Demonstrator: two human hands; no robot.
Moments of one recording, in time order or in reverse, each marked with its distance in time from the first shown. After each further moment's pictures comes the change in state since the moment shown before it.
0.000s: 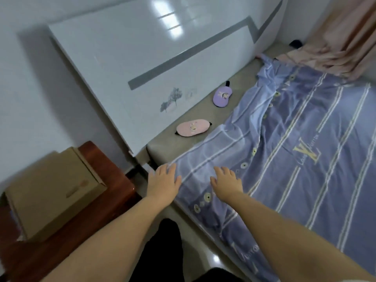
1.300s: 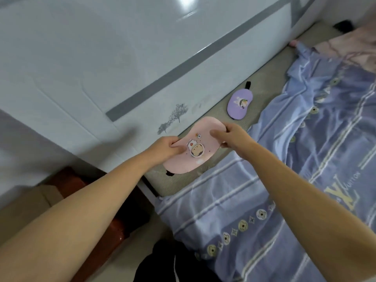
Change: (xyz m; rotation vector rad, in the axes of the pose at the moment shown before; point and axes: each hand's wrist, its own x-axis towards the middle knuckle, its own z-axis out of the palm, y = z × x) left_hand 0.279 -0.018 -0.118 -0.874 -0.295 0.000; right_hand 0.270 -0.056 -0.185 0.899 -0.147 -0.066
